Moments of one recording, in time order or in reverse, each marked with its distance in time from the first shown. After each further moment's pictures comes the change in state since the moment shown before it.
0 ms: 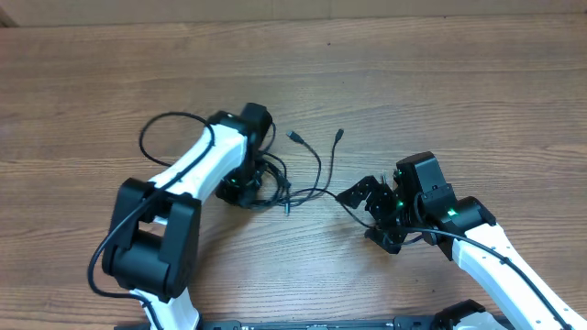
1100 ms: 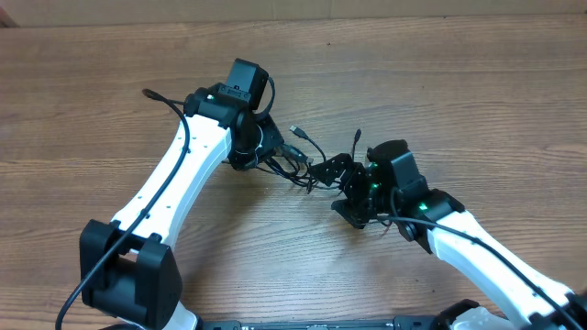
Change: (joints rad) left arm 0.003 -0.150 0.195 0.066 0.206 0.674; right arm 0.114 0.156 0.000 0.458 0.018 0.193
